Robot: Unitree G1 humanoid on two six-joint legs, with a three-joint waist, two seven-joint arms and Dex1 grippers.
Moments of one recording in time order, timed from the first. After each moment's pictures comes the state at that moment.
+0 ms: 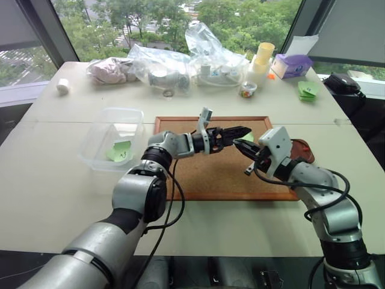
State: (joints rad) left arm -1.19 -0.05 0.26 1.18 -0.53 0.80 -0.87; right arm -0.21 -0.52 -0.02 -0.40 0.26 0.47 0.60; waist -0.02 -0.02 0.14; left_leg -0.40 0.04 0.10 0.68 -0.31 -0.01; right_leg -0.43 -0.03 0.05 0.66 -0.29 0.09
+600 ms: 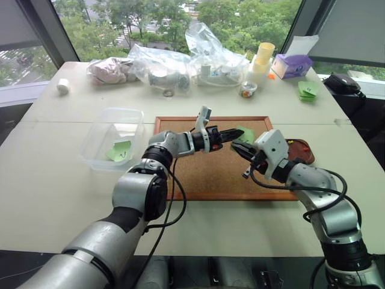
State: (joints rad) left arm -1.20 -0.04 0.24 1.19 -0.45 0.72 -0.89; right arm -0.21 -0.54 0.01 -0.41 0.20 0.42 0.59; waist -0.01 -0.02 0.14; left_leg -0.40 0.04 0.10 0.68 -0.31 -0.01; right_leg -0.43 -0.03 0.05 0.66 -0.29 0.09
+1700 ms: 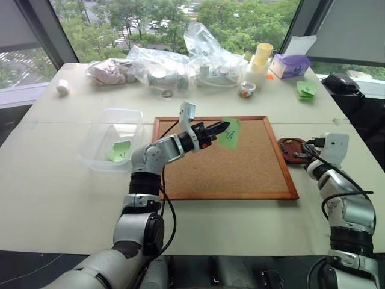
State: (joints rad) left arm -0.83 -0.11 0.27 0.40 -0.60 0.91 -0.55; right arm -0.29 -0.46 -0.40 0.12 0.28 0.48 0.23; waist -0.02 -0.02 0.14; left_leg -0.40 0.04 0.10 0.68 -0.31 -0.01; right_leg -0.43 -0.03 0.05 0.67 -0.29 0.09
